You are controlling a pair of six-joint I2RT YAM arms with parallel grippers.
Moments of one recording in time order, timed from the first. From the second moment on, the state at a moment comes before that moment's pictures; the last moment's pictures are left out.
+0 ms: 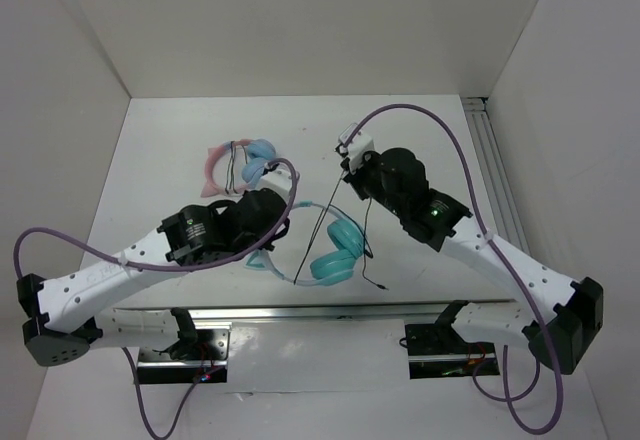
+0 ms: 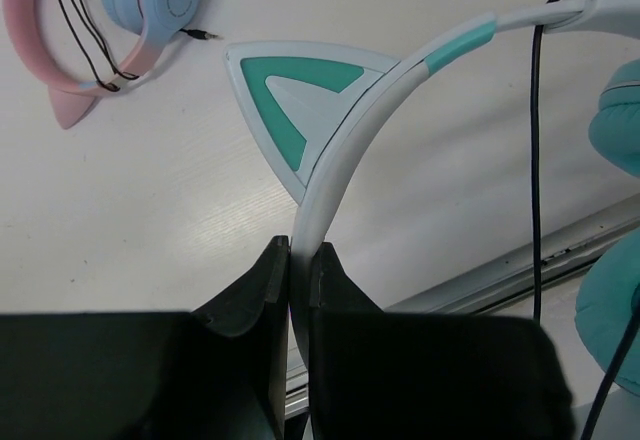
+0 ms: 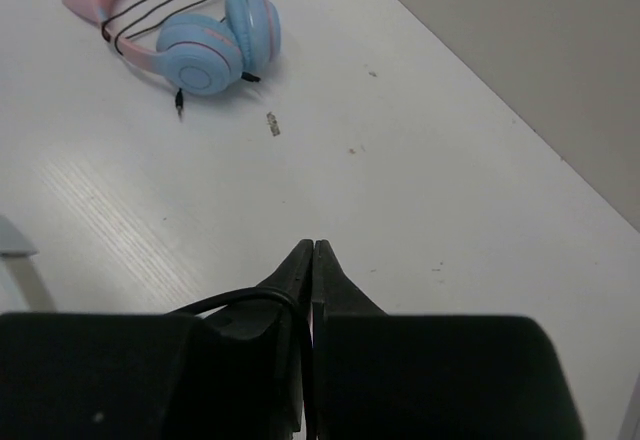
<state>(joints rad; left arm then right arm) -1.06 1.14 1.26 -0.97 -0.53 -0.40 0.74 1.12 1.03 -0.17 0.13 -0.28</state>
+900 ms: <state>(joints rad) -1.08 1.09 1.52 -1.18 -0.49 -0.35 0.59 1.40 0.82 0.33 -0.44 0.02</state>
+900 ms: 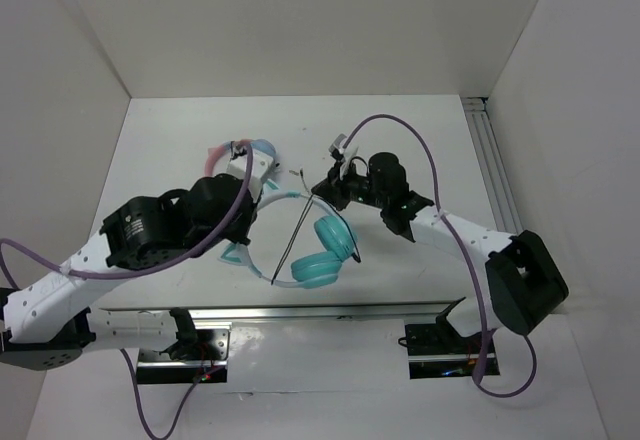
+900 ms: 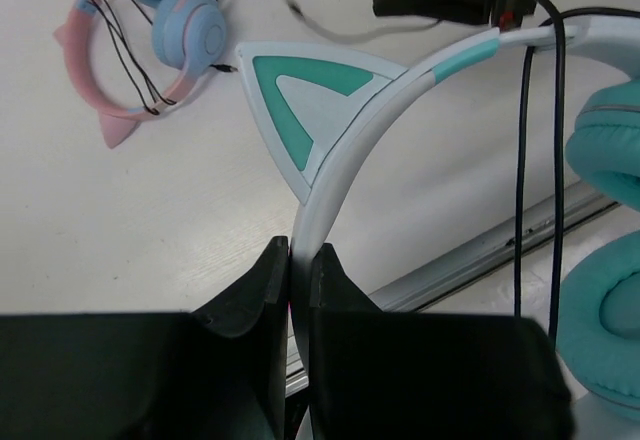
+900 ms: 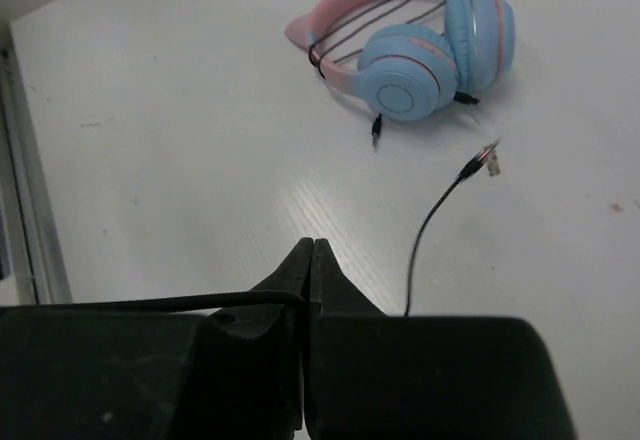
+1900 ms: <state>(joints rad) -1.08 1.19 1.71 -1.16 -0.70 -0.64 0.60 1.96 0.71 1.01 -0.59 0.39</state>
